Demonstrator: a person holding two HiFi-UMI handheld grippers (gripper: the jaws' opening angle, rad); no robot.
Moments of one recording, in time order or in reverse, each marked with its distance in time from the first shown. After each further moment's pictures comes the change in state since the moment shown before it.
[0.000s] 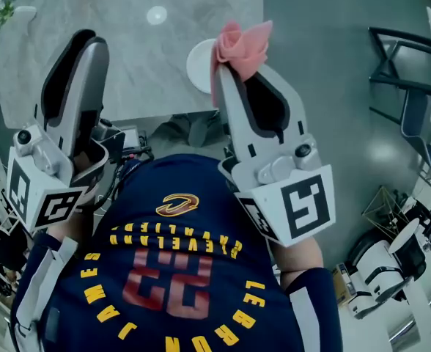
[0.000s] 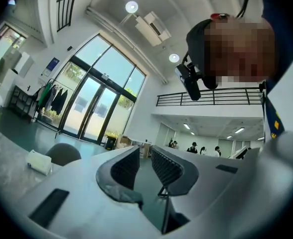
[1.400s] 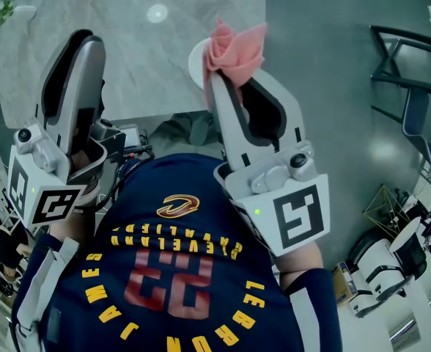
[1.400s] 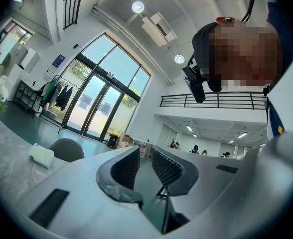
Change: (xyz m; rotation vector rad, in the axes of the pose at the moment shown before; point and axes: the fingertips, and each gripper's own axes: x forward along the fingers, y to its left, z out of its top) left arm 0.001 0.011 -0.005 -0.050 0.000 0.027; right arm -0.001 0.013 -0.001 -0.025 -0.006 0.023
